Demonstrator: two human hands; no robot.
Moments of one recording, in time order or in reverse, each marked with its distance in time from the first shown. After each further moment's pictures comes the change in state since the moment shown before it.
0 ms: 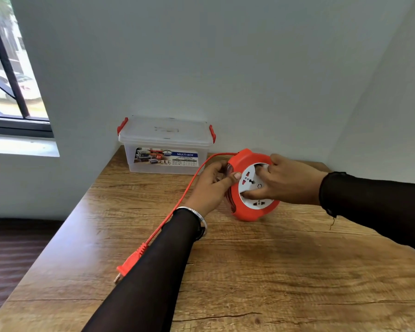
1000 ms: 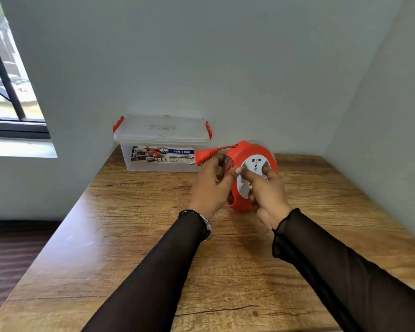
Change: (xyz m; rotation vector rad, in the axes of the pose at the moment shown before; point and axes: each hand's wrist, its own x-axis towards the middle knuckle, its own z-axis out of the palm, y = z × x) left_hand -0.007 -0.002 0.012 0.227 0.147 0.143; right_hand 0.053 -0.070 -0.028 2.420 0.706 1.730
